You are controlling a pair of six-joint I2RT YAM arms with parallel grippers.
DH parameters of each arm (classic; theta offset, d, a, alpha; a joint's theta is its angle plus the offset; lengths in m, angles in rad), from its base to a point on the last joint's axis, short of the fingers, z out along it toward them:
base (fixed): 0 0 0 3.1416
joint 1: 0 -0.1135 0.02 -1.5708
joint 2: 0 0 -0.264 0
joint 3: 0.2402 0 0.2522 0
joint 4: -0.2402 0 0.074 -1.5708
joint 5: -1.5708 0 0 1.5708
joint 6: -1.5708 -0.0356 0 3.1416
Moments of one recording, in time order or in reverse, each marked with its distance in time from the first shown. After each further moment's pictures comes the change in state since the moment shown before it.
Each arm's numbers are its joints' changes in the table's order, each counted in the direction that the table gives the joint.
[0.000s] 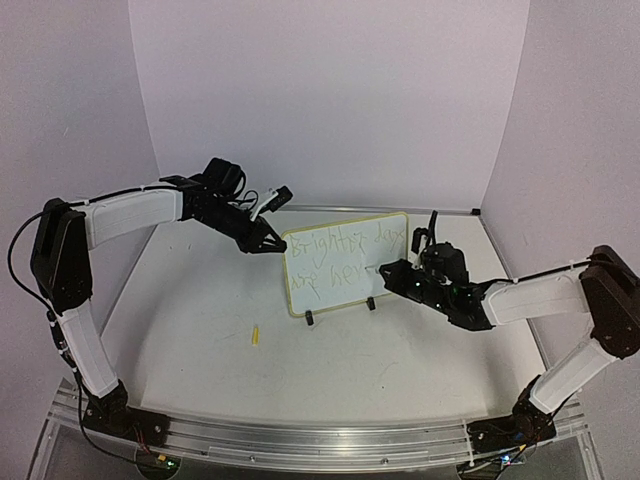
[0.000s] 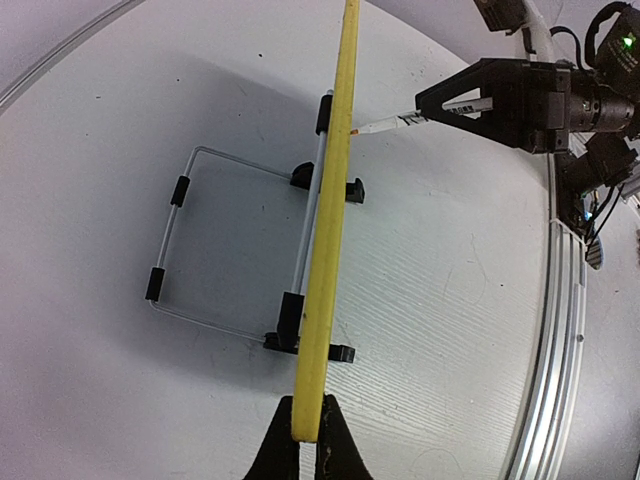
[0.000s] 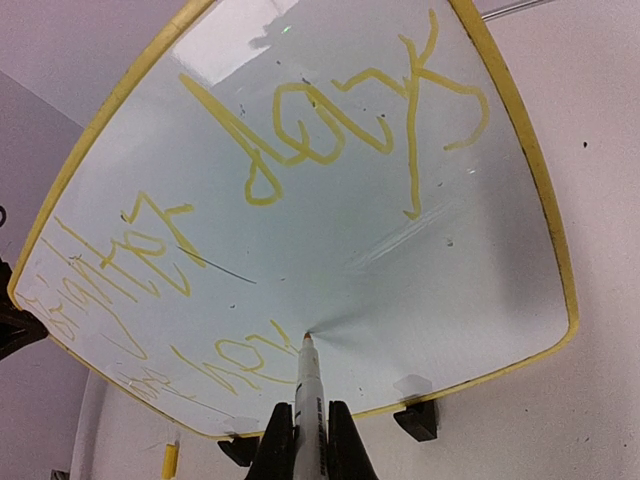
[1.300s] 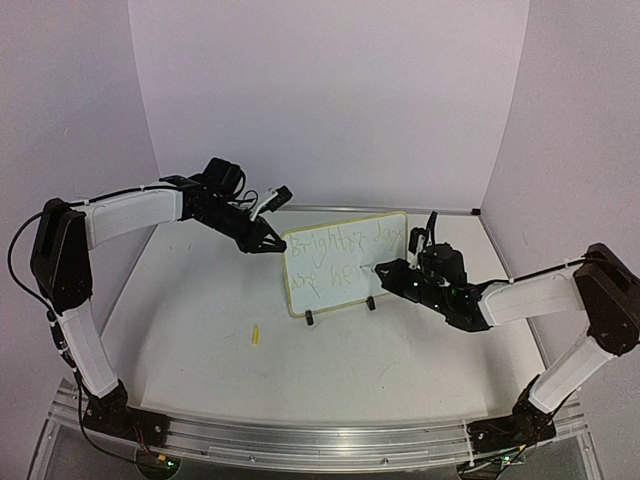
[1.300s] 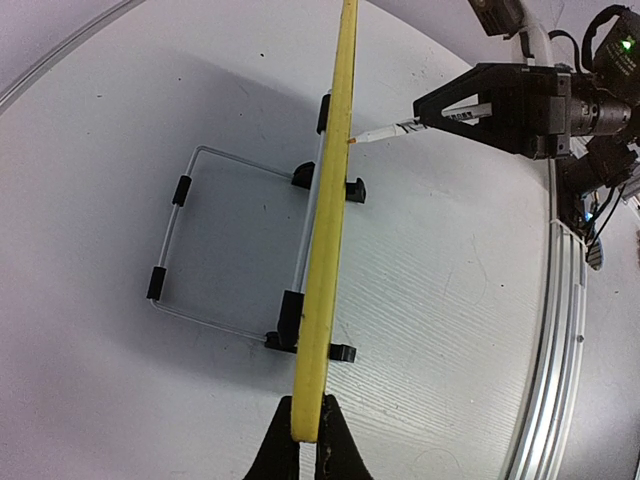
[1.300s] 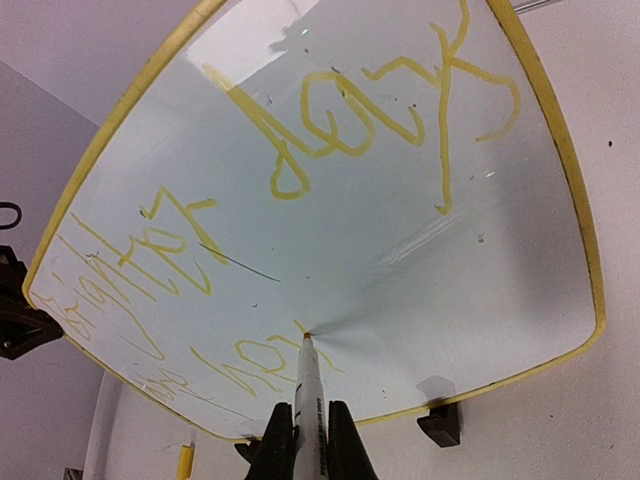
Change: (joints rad) left arm 0.000 0.000 0.000 0.000 0.000 0.001; right arm 0.000 -0.033 0.002 0.059 0.032 -0.014
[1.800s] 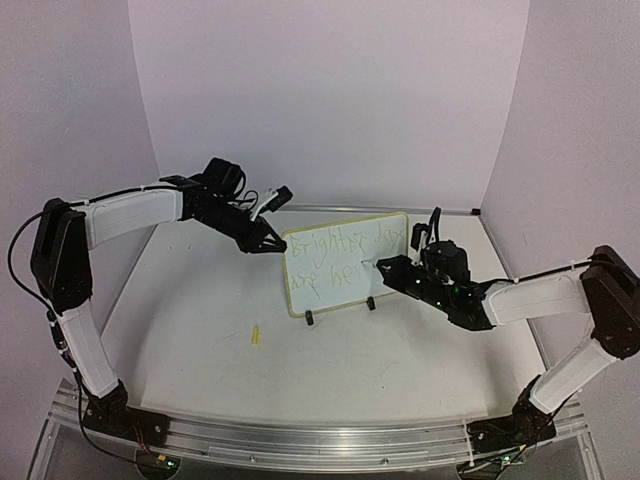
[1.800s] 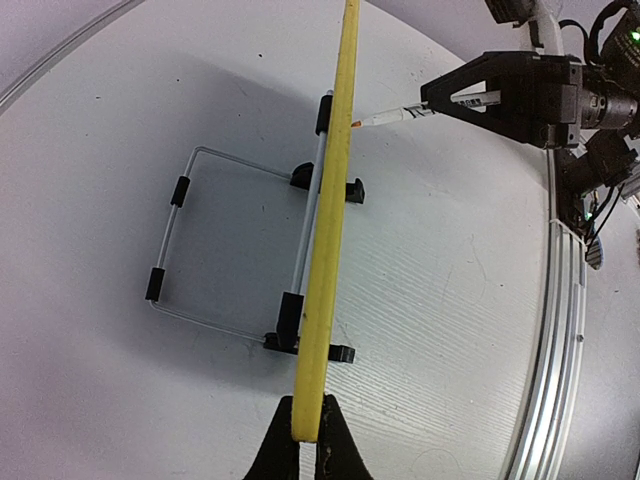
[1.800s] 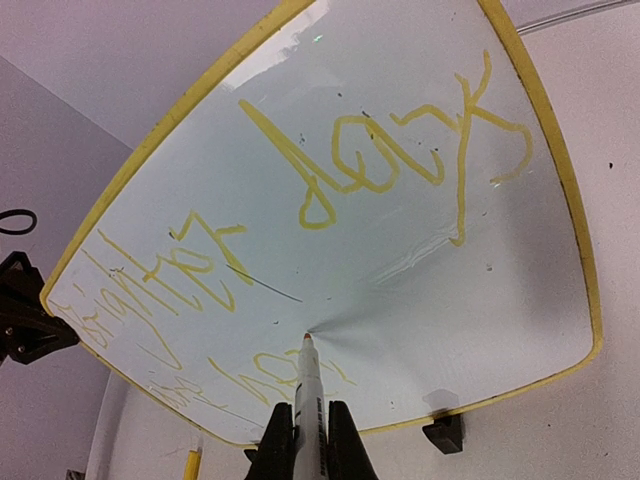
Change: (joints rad) left arm 0.000 0.000 0.000 0.001 -0.001 -0.001; right arm 0.000 0.034 0.001 -0.002 -0.007 0.017
